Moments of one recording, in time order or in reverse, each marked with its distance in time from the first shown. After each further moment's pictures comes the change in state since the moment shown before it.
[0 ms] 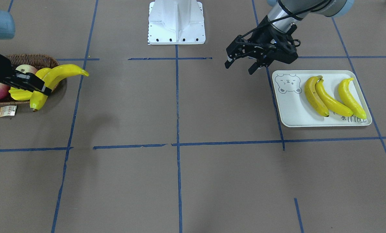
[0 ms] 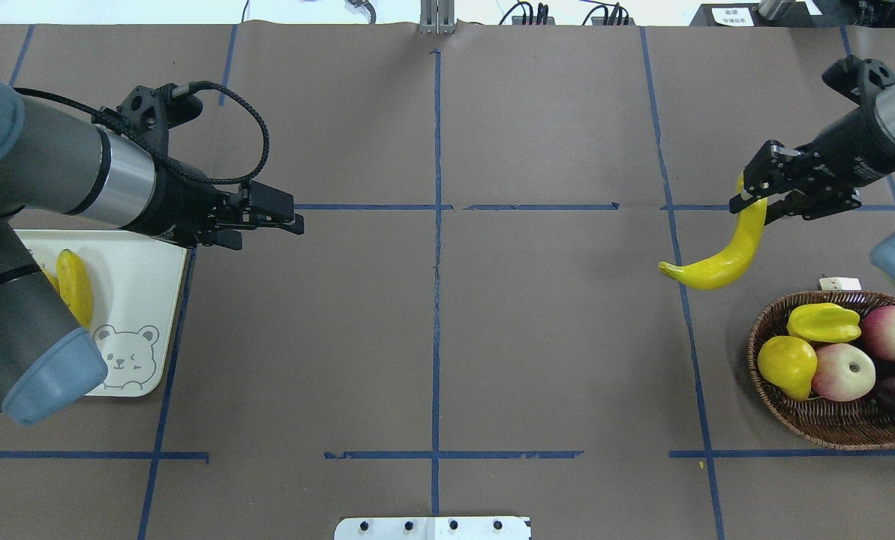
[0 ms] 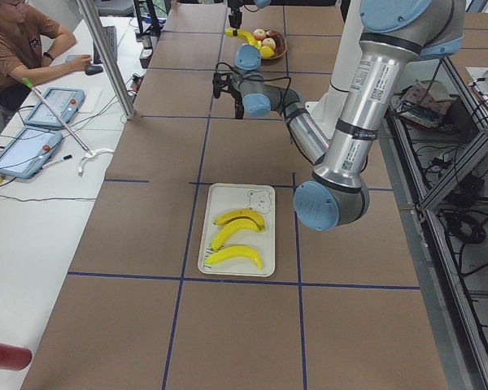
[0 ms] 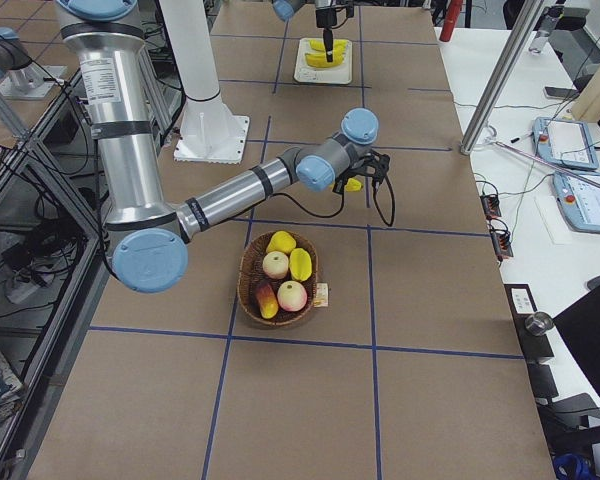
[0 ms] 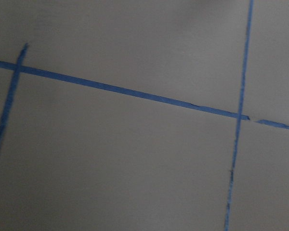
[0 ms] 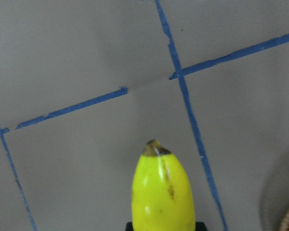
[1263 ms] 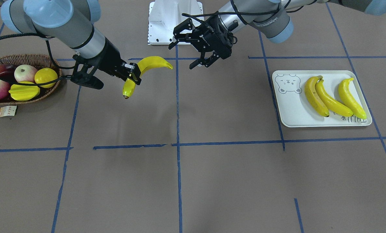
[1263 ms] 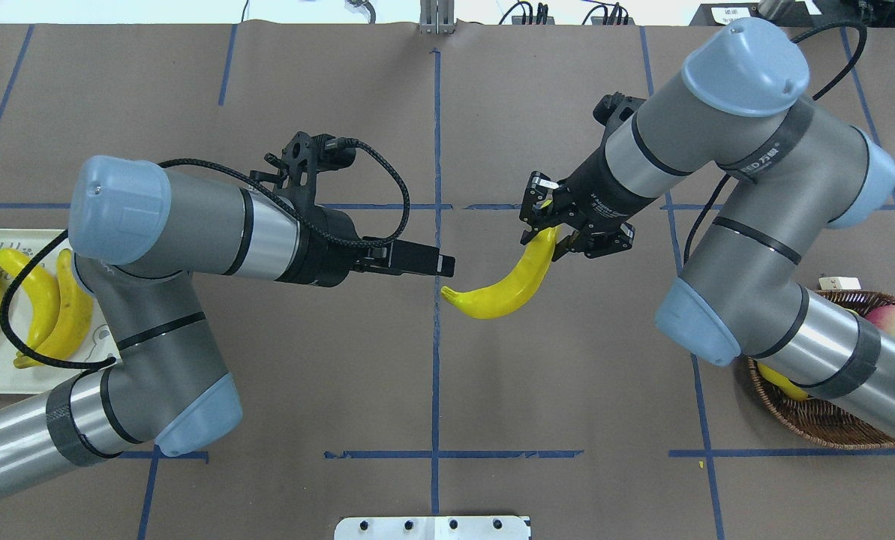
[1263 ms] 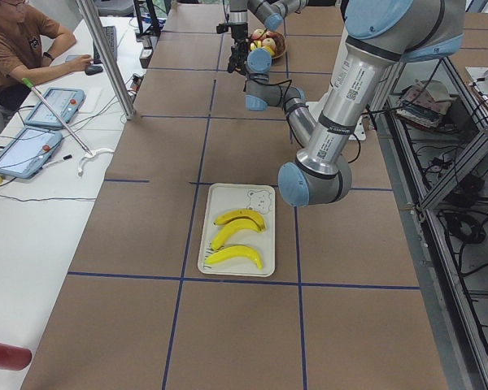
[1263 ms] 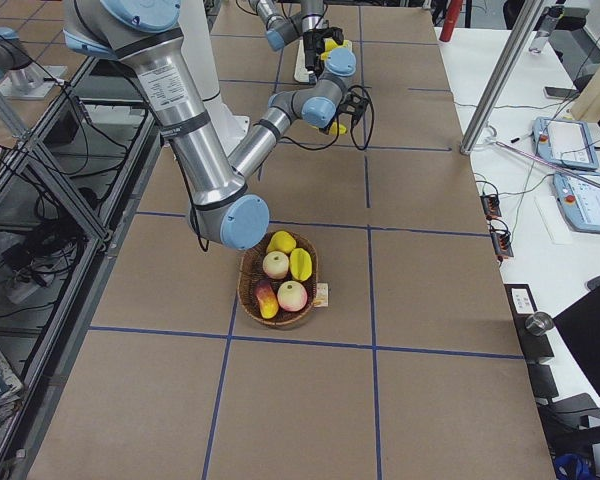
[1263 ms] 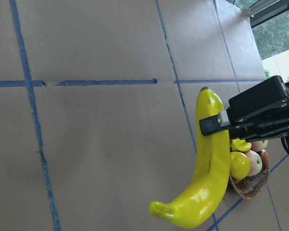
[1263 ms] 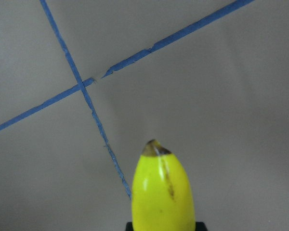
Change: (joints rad) left arm 0.179 -0.188 0.208 -0.409 0.119 0.058; right arm -0.329 0.313 -0.003 -0.080 -0.248 0.397
